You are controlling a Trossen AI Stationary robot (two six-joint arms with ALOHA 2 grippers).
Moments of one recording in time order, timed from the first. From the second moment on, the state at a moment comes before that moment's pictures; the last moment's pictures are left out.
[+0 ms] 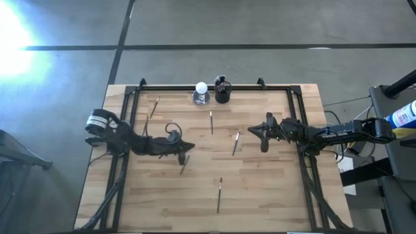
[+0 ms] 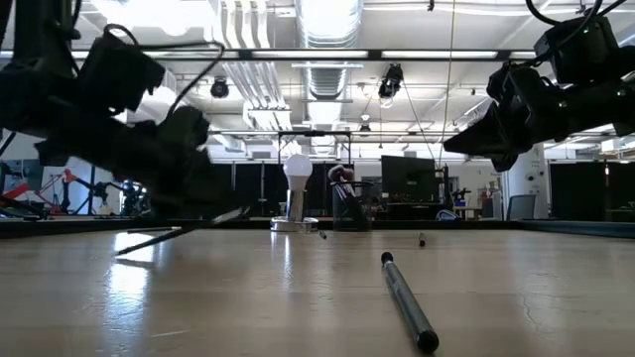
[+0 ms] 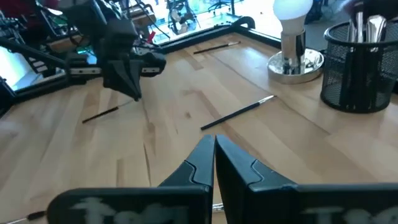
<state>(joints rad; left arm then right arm) -0.10 1.66 0.24 1.08 -0.30 -0.62 -0.19 0.94 0.06 0.66 0.05 0.27</state>
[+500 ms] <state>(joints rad) -0.13 1.38 0.67 -0.38 -0.23 -0.89 -0.19 0.95 0.13 0.69 0.05 0.12</state>
